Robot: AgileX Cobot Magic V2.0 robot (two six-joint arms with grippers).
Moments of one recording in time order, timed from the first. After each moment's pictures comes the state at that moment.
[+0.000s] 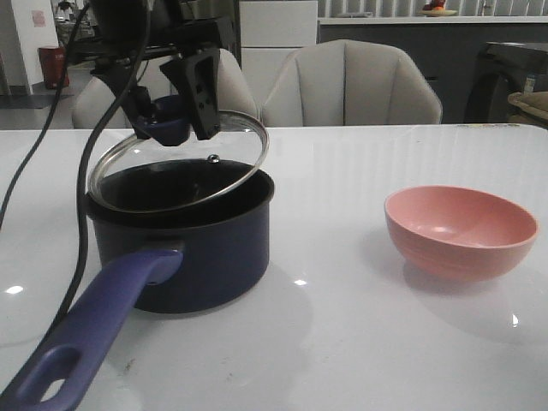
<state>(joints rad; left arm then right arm) -0.45 1.96 -1.80 -0.17 1.24 0.01 0.24 0.20 -0.14 0.14 -0.01 -0.15</state>
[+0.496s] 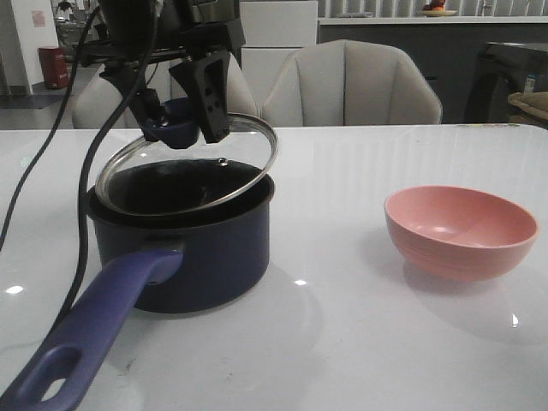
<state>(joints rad) -0.47 1.95 -1.80 -0.17 1.24 0.01 0.24 0.20 -0.14 0.14 -0.01 -0.15</state>
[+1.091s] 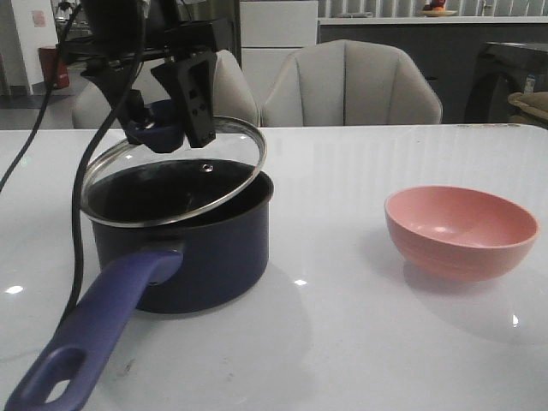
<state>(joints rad) -0.47 1.90 -1.72 -0.15 1.24 0.01 0.24 0.20 -0.14 0.14 -0.01 -0.15</state>
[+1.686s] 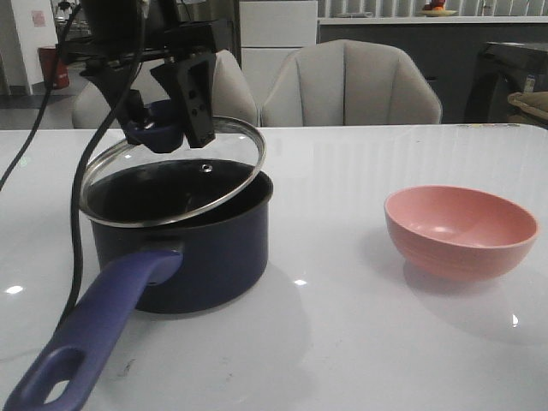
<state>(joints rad) -0.47 1.90 -1.72 -0.15 1.24 0.01 0.24 0.20 -0.14 0.14 -0.01 -0.15</state>
